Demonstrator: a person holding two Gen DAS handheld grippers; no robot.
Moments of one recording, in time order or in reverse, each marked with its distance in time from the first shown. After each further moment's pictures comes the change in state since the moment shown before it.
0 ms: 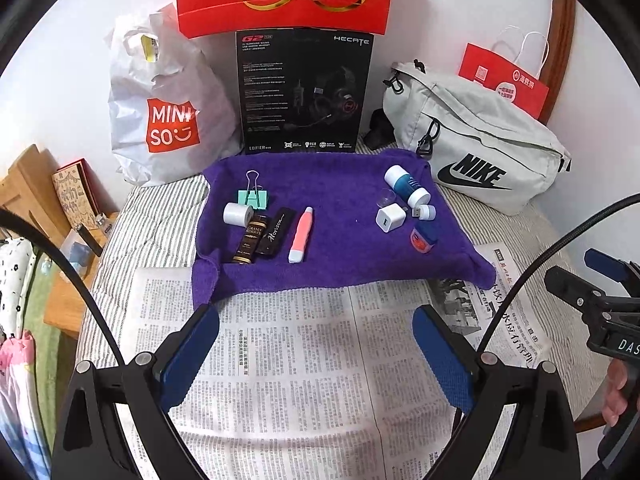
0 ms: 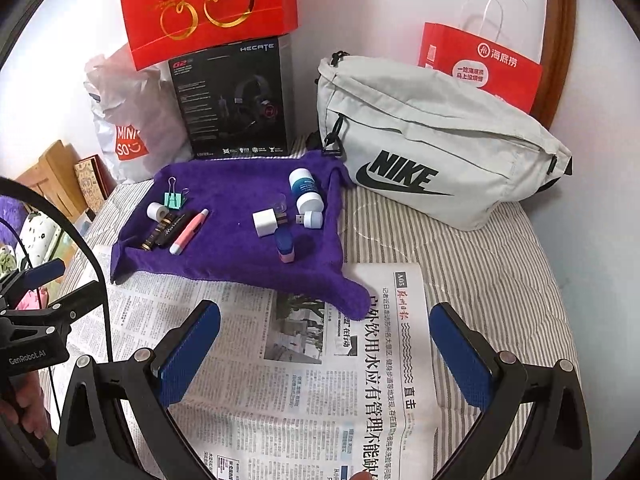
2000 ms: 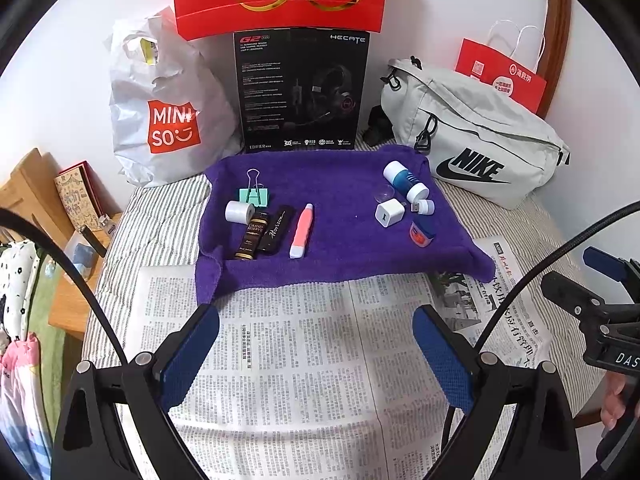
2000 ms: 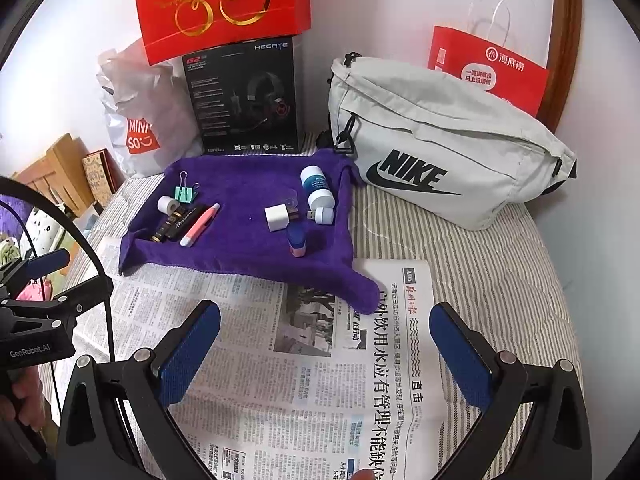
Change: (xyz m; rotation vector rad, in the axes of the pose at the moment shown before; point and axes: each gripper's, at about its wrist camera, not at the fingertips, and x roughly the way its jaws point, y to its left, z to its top) left arm -0.005 -0.004 -0.004 0.004 0.009 0.016; right arm -0.005 0.007 -0.008 -0.023 -0.011 0.019
